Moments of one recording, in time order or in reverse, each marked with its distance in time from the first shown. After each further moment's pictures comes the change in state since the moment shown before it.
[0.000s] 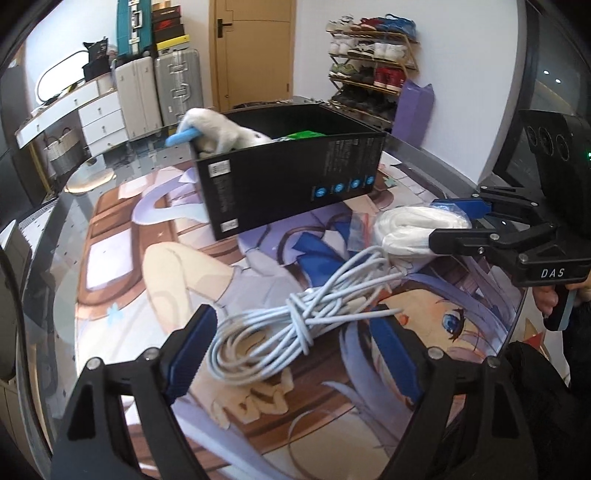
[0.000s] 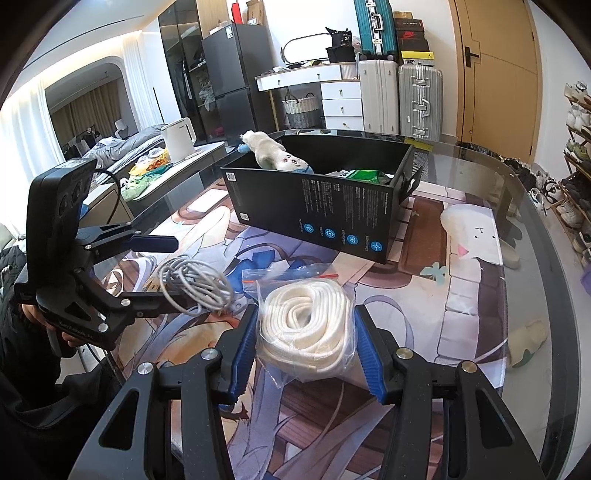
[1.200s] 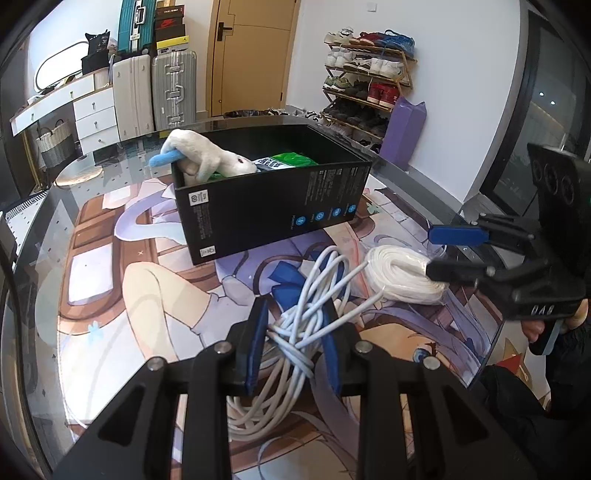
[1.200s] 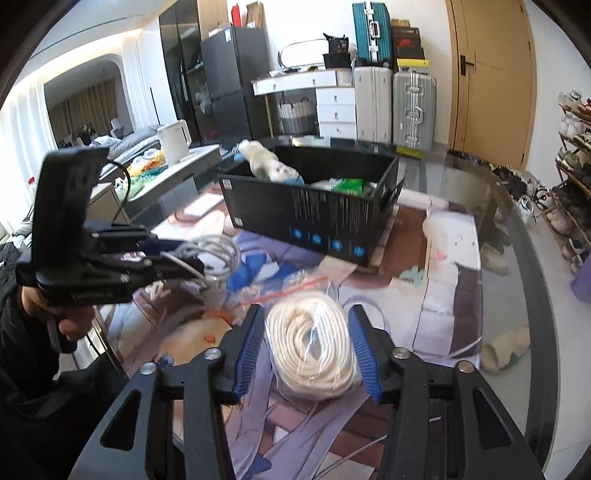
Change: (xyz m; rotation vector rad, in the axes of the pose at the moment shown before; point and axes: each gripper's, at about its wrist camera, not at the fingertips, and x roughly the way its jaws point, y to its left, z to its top) left arm -0.005 -0.002 0.014 -0.061 -0.043 -0.063; right arm -0.023 -0.001 -0.004 -0.016 -0.012 -0.043
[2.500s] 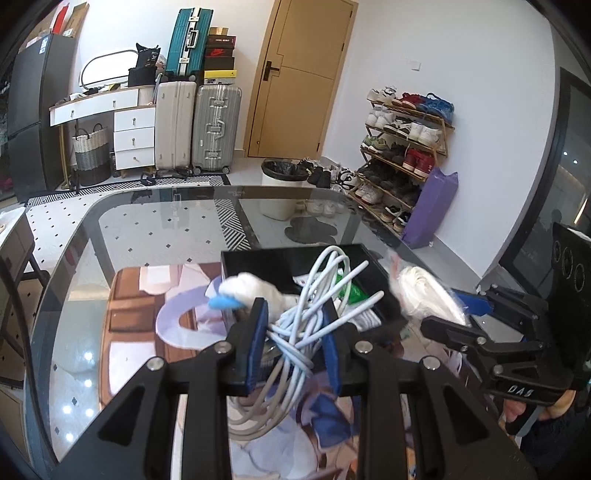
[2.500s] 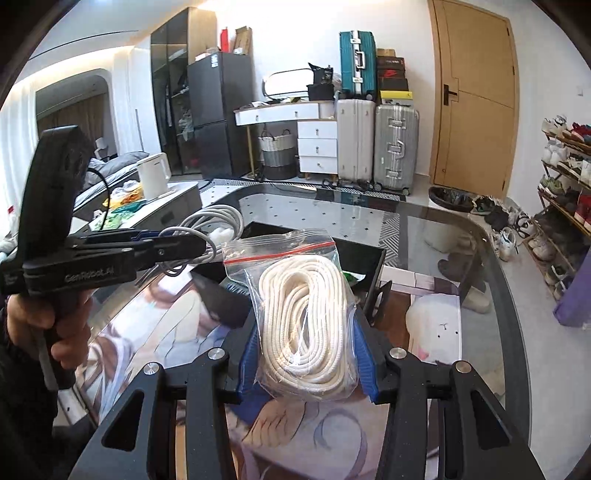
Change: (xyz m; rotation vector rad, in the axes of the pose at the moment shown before) left arm -0.014 0.044 0.093 -0.154 -0.197 0.070; right arm 0.011 0.000 0.094 0.007 -0.125 -0.095
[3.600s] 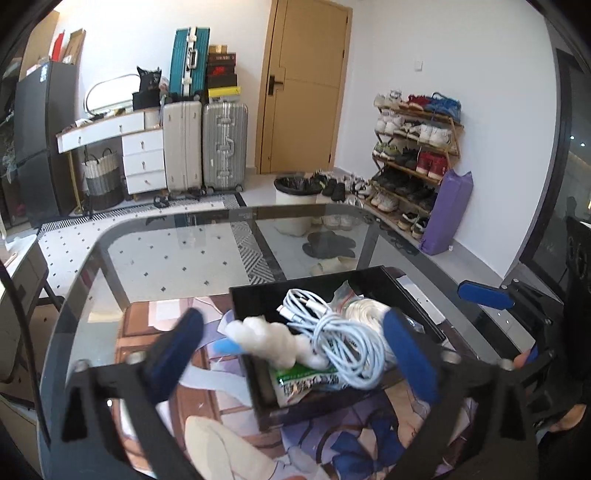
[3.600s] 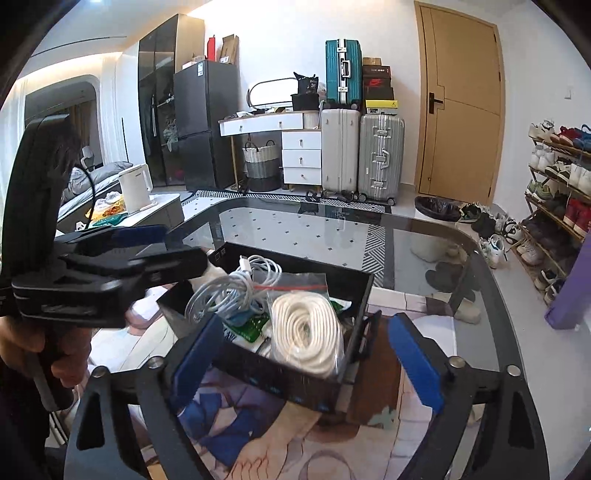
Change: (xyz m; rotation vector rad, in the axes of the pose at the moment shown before) left arm 0.020 -0.001 0.013 0.068 -0.073 0.084; right arm 0.032 -0.010 0.018 0.015 -0.054 -0.052
